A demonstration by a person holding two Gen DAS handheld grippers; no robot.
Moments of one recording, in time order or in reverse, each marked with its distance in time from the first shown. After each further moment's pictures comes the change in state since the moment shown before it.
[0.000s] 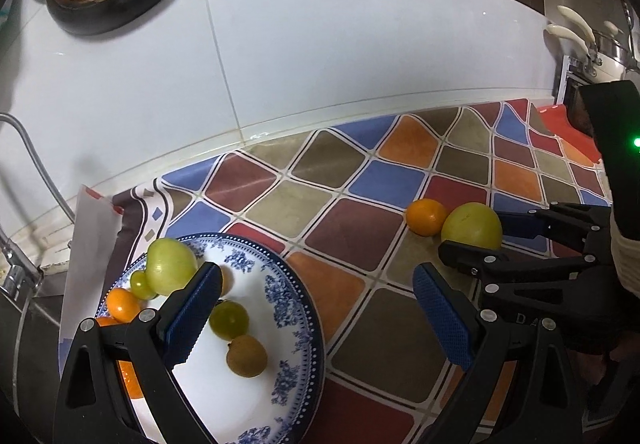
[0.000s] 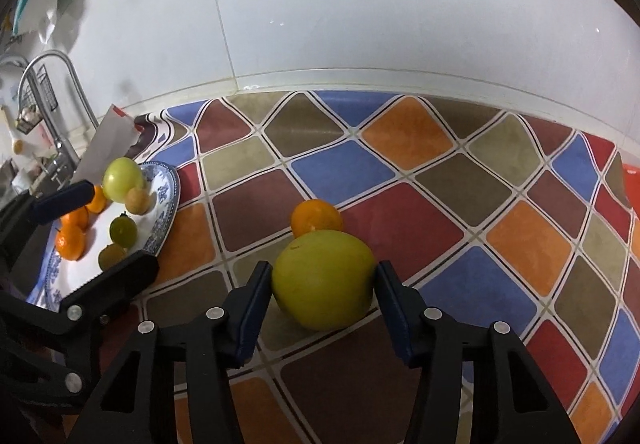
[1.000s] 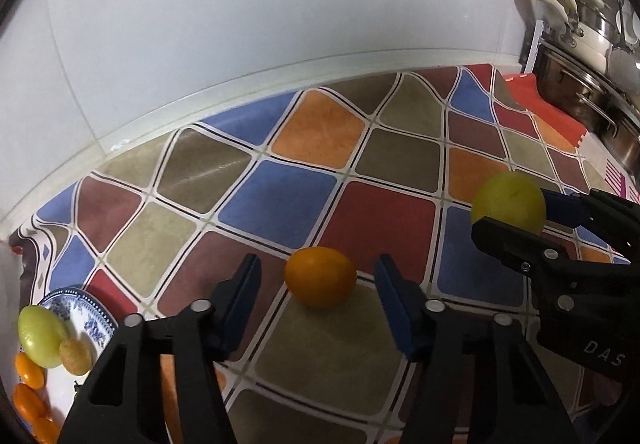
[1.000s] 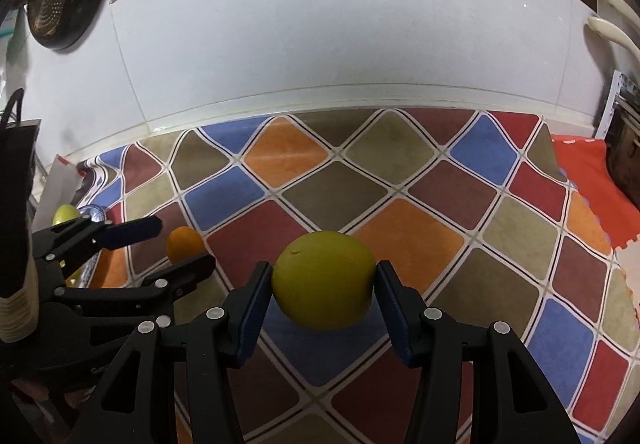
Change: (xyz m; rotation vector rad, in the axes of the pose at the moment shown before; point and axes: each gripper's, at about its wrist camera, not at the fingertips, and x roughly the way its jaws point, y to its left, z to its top) left arm 0.085 -0.072 0.039 0.072 0.139 -0.196; right arm -0.022 -0.081 0.004 0.125 -0.049 -0.150
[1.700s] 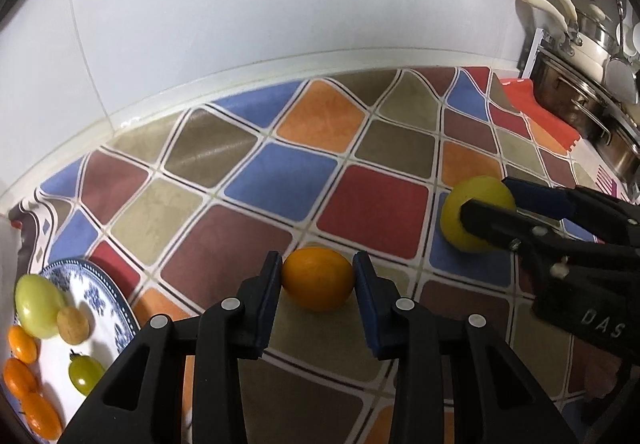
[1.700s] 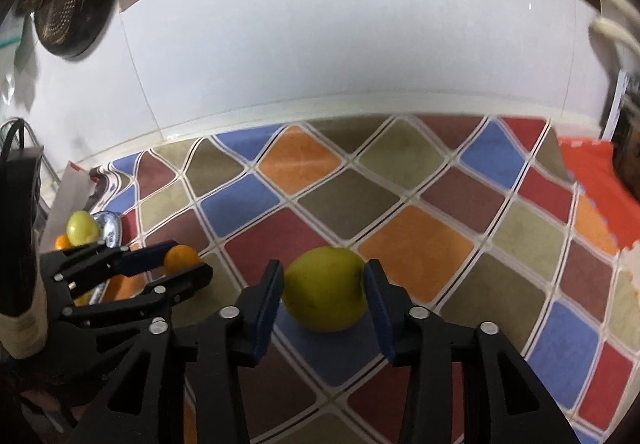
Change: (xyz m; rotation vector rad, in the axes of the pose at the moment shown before) left arm -0.014 0.004 -0.017 -0.044 0.013 -0.022; right arm -0.005 0.004 0.002 0.013 -0.001 0.050
